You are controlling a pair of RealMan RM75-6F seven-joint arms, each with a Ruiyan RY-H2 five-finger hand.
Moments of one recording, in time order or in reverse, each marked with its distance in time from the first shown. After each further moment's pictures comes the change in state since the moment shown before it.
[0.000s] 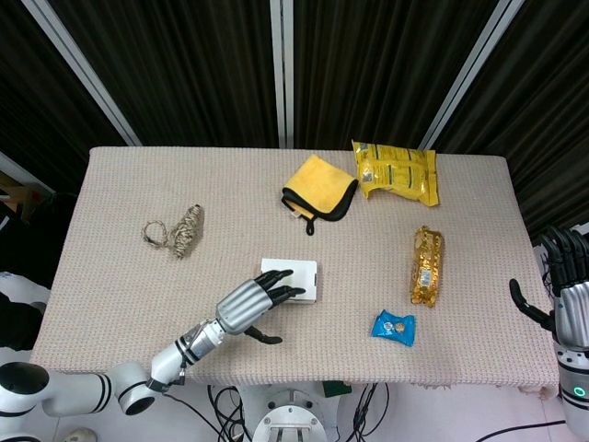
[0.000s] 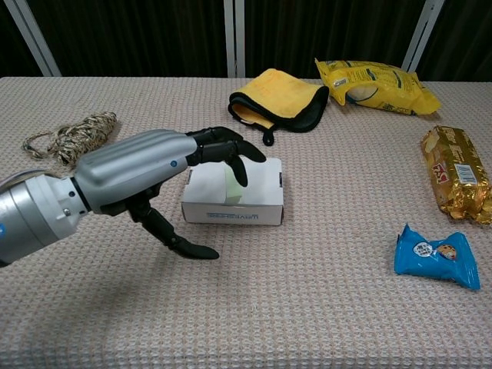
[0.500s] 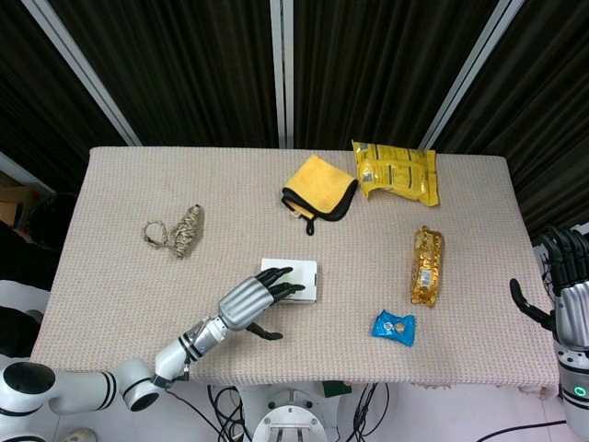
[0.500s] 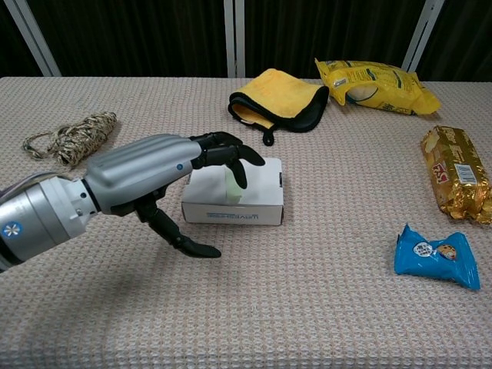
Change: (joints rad) left arm -0.004 -0.027 -0.012 0.046 -0.013 -0.026 -0.009; right arm 0.002 0.002 0.001 0.000 0.003 -0.005 0.002
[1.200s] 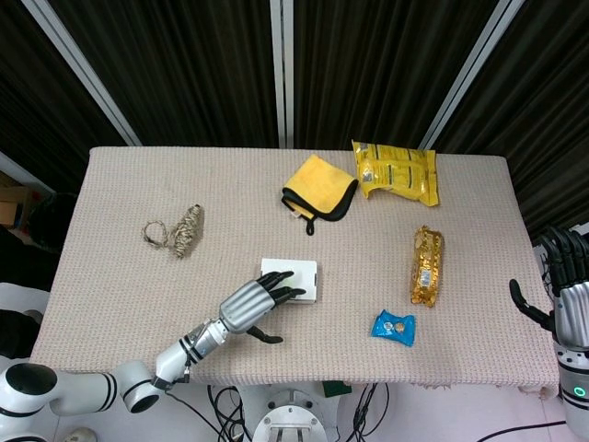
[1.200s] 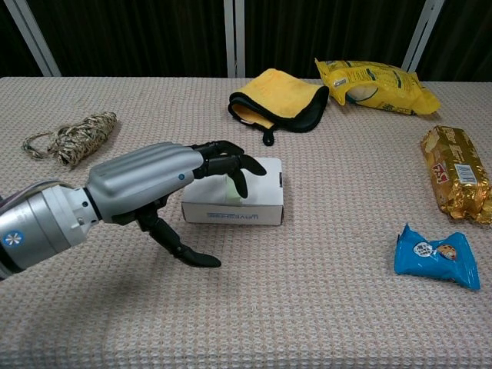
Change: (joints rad) left arm 0.005 -0.010 0.011 0.011 0.007 -0.008 0.000; right arm -0.002 -0.005 -0.002 0.008 0.002 -0.001 0.002
